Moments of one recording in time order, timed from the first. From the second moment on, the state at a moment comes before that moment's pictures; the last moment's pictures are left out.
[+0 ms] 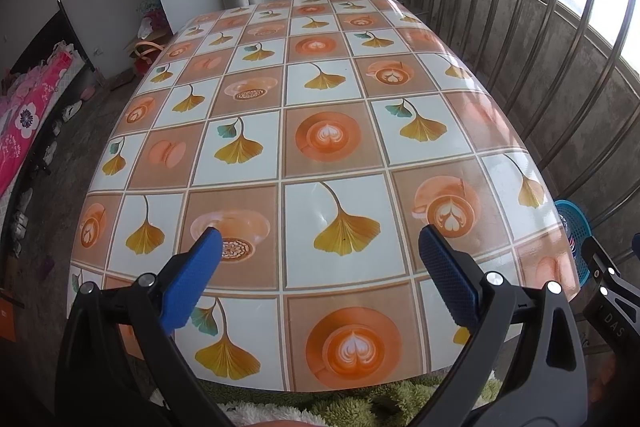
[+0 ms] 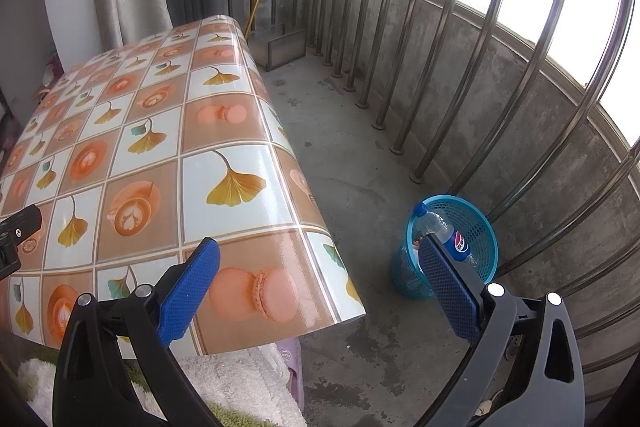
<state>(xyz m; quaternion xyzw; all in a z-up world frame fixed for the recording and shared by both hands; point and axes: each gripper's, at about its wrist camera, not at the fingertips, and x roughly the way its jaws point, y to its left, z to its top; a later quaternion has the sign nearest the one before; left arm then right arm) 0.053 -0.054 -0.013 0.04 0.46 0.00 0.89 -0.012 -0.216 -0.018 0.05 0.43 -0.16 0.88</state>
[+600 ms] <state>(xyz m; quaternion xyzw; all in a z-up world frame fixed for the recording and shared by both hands) 0.052 -0.052 -0.016 0.03 0.46 0.00 0.89 -0.011 -0.214 -0.018 0.05 0.43 -0.16 0.89</state>
